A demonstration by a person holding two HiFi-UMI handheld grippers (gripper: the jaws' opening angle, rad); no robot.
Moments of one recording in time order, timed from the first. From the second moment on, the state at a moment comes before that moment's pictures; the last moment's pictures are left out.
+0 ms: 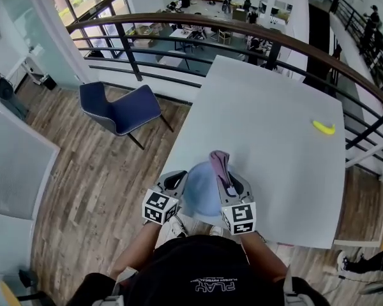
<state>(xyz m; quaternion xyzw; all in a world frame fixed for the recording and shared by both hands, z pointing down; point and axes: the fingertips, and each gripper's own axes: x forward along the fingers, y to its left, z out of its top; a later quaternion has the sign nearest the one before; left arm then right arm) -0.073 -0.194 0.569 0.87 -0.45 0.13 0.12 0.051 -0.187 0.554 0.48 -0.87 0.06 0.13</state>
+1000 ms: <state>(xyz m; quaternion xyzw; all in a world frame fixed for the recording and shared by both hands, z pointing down) -0.103 -0.193 0.690 0.84 -0.42 0.17 0.30 0.028 -0.200 0.617 0.48 -0.85 0.11 0.18</state>
